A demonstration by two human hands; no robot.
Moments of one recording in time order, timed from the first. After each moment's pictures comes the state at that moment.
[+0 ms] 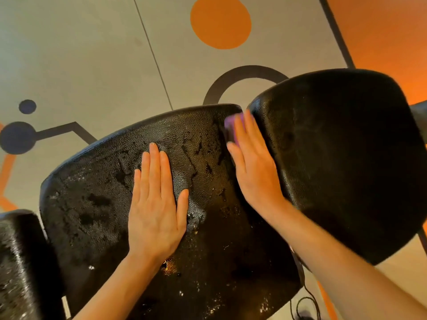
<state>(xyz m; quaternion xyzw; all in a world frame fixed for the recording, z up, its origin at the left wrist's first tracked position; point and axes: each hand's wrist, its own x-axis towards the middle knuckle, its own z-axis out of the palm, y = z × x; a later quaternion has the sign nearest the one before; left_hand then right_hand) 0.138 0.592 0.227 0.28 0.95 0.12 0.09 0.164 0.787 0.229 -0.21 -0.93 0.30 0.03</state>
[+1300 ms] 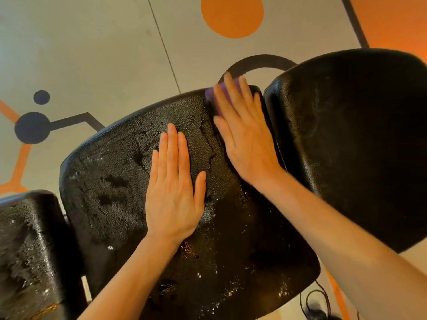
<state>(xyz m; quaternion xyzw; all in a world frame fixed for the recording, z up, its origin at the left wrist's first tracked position) 0.138 0.589 0.223 0.28 0.94 0.16 0.07 0.133 0.763 0.228 -0.11 -0.98 0.17 0.04</state>
